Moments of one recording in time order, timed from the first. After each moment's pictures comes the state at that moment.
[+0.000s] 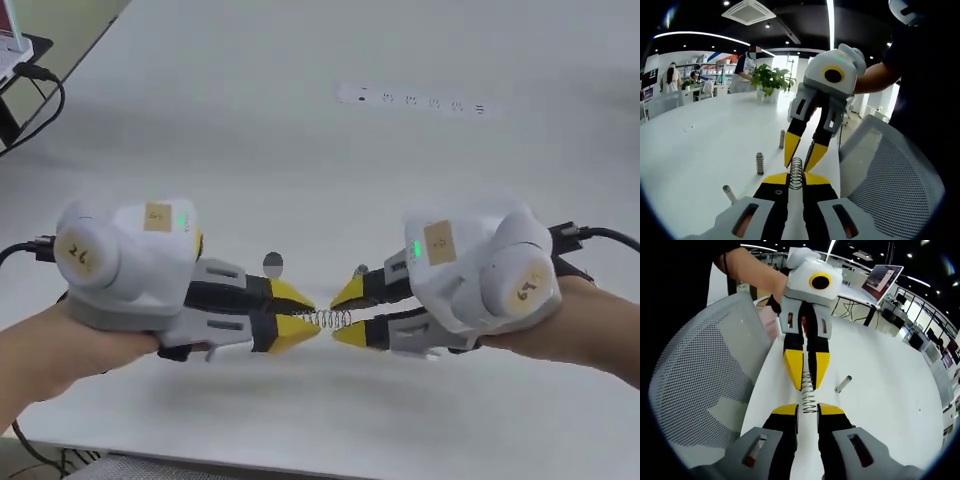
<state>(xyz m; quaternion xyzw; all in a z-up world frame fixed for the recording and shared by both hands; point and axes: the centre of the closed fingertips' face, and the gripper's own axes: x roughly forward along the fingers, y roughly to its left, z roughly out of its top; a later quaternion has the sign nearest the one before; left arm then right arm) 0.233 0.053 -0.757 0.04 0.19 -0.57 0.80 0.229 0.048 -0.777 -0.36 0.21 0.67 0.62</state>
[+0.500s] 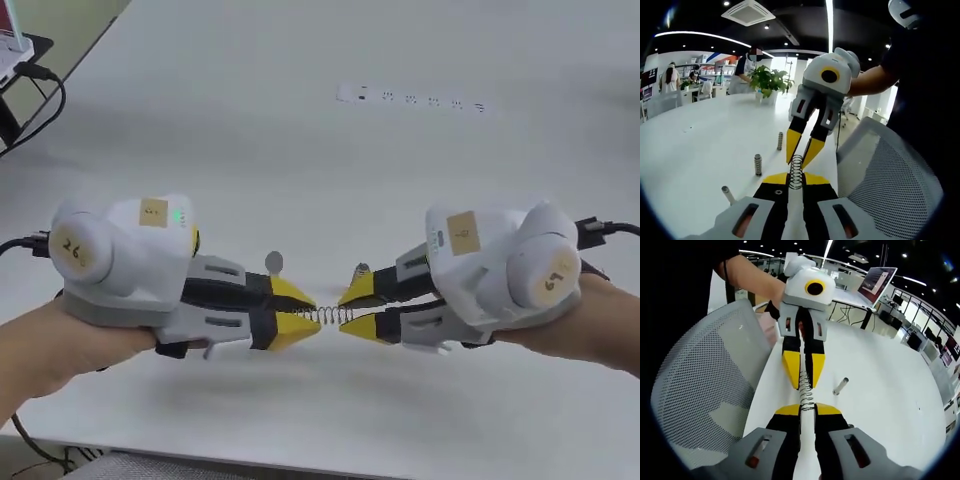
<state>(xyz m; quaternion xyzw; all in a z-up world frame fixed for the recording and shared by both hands) 0.230 0.053 -0.754 0.04 0.19 -0.57 0.80 0.228 0.045 -0.763 -0.33 0.19 0.67 0.63</state>
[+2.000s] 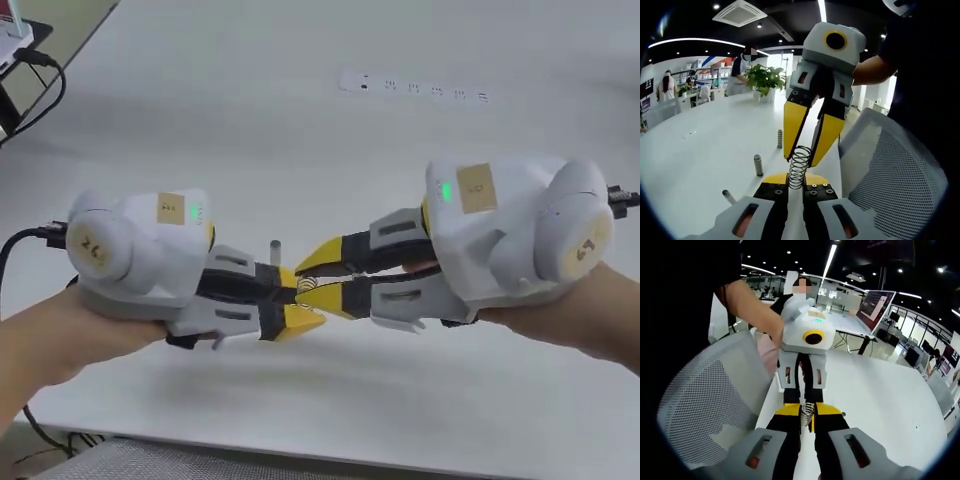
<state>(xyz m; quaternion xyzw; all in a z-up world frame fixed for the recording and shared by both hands) 0.228 0.047 -0.758 0.08 0.18 -0.58 0.79 0.216 0.089 -0.723 -0.28 0.13 0.69 0.65</state>
